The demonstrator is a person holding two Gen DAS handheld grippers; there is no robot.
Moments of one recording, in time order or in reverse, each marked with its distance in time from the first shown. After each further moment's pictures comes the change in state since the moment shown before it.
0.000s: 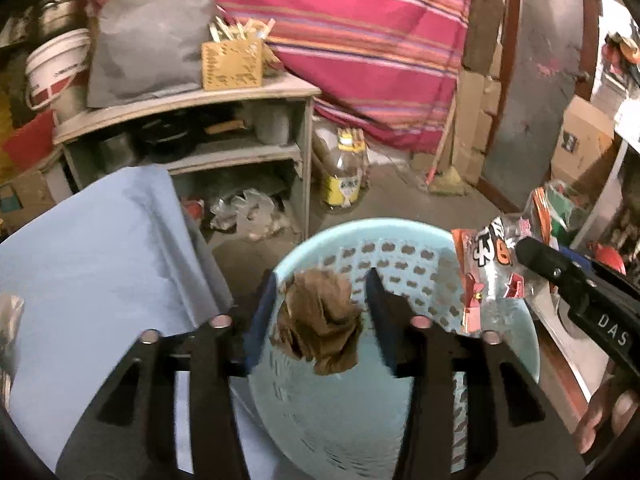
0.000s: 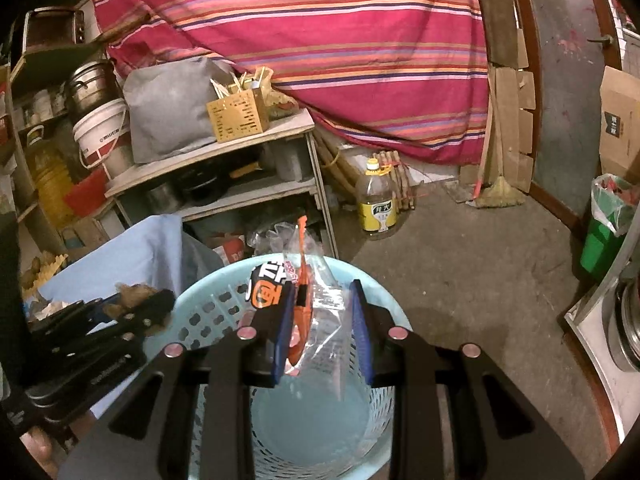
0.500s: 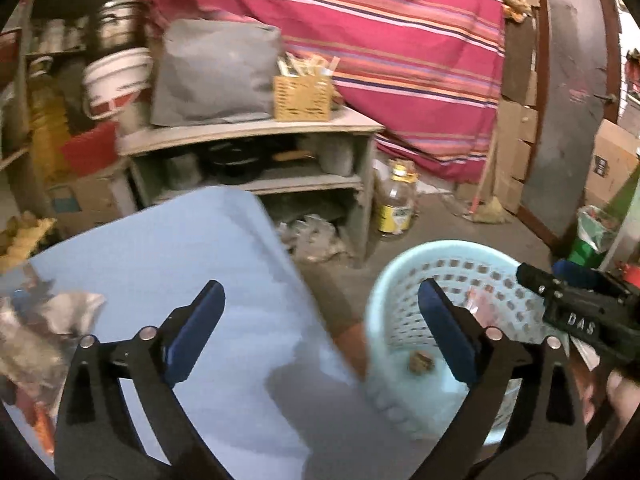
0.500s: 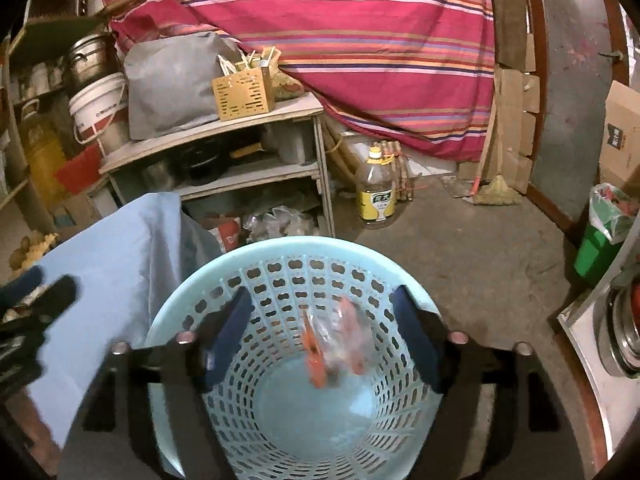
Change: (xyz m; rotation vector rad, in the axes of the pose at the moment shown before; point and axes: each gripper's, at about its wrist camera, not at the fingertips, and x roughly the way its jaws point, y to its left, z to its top) left arm -0.077 0.067 -0.013 -0.053 -0.129 0.185; right arm 0.013 0.037 -0.005 -0.054 0.052 -0.052
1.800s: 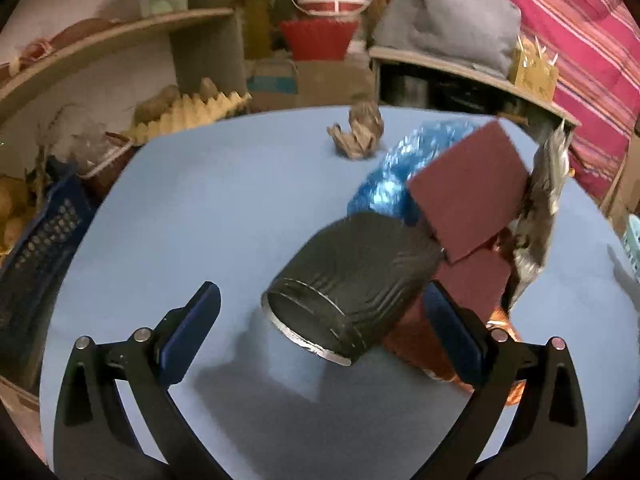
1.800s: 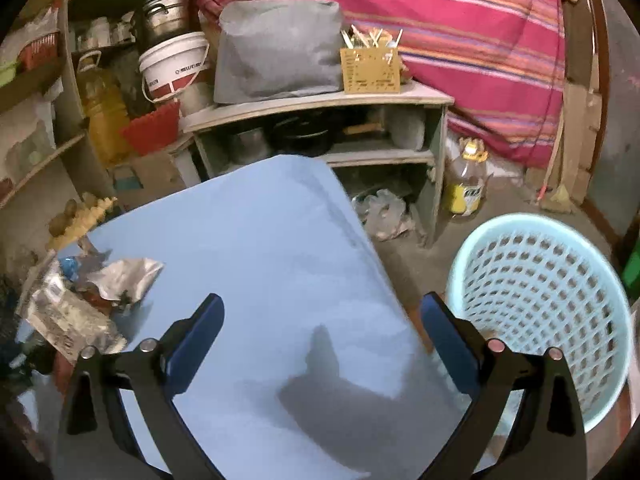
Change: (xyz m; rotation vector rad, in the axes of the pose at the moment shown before) left arm -0.076 0.378 -0.129 -0.257 0.216 0.350; right arm -0.003 0.235 -0.041 -0.073 0.047 0.168
